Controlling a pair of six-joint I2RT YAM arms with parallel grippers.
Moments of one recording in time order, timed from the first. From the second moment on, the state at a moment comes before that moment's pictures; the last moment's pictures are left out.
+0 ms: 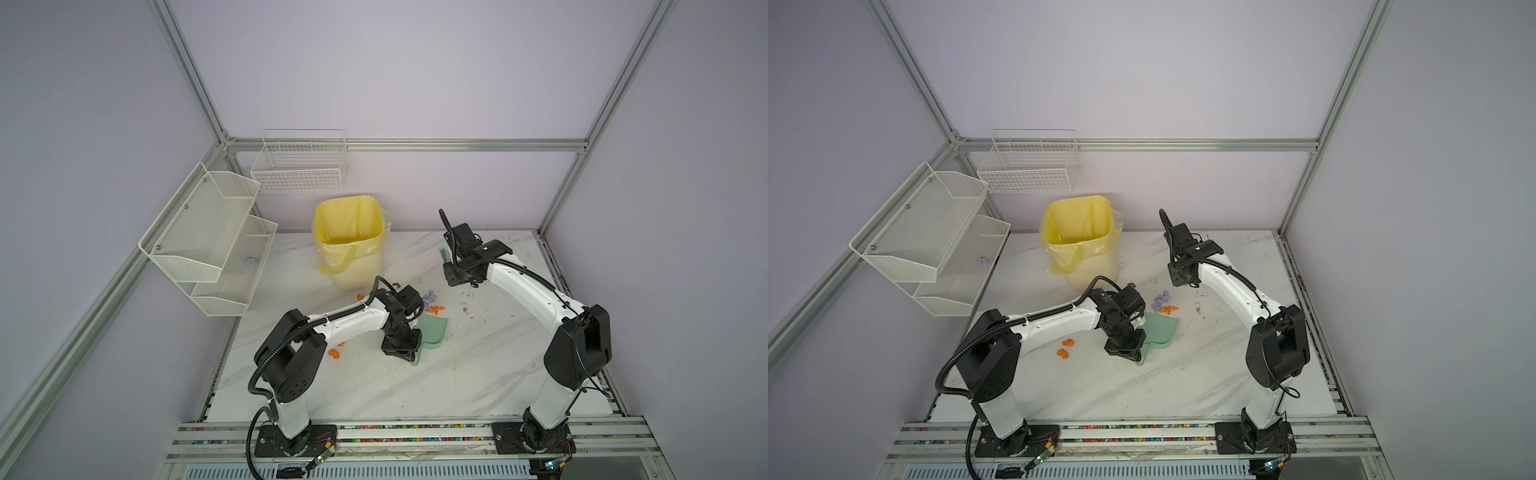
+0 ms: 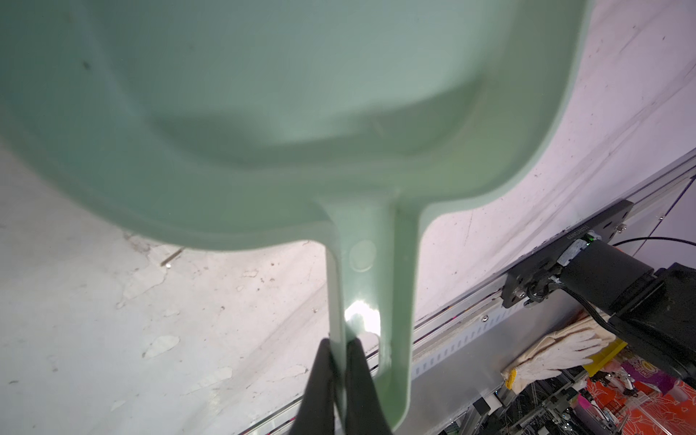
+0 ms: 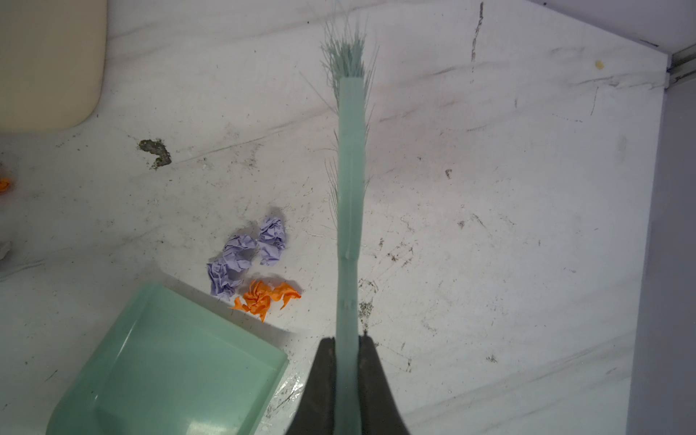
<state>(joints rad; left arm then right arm) -0.81 1.79 1.28 -0.91 0.41 -0.61 0.51 1.77 1.62 -0.93 0.25 0.17</state>
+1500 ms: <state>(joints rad) -0.76 1.90 1.36 -0.98 0.35 -0.56 0.73 1.71 1.45 -0.97 0.16 0.11</state>
